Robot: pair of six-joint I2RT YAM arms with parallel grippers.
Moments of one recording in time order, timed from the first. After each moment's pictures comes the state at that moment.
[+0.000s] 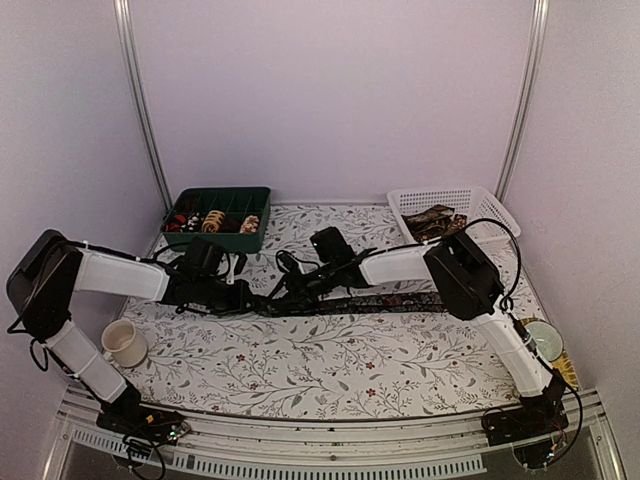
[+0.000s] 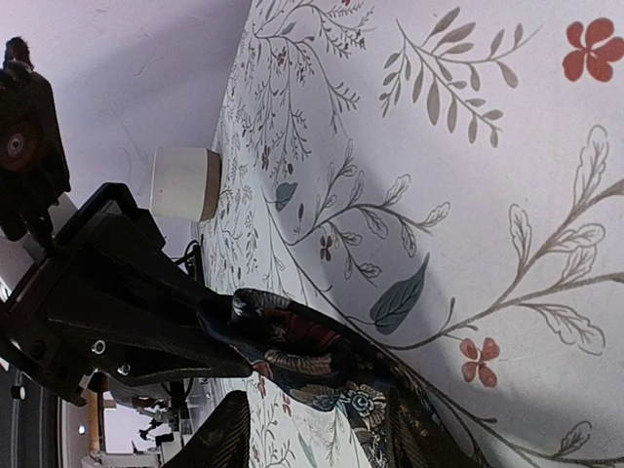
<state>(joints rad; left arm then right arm) -0.52 1.58 0.70 0.01 0.28 -0.53 0.82 2.57 1.90 0.02 -0.89 0.75</state>
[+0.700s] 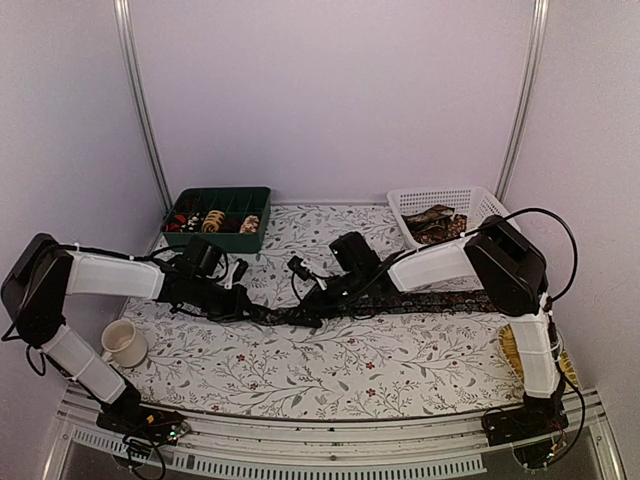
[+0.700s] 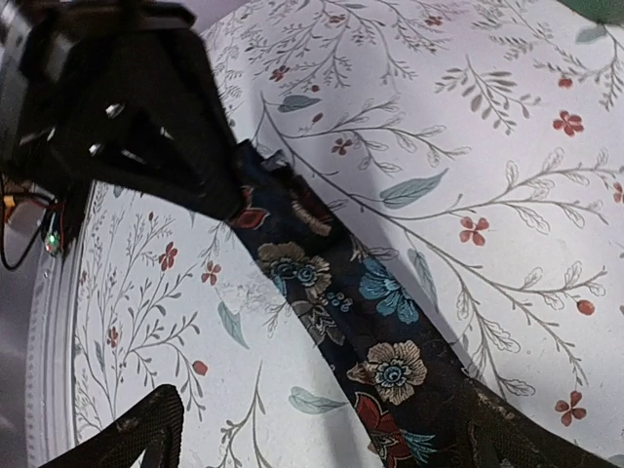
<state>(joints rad) -0.52 1.53 0.72 -0.15 0.39 -0.51 0.86 2.22 1.45 0.05 -0.63 0.09</state>
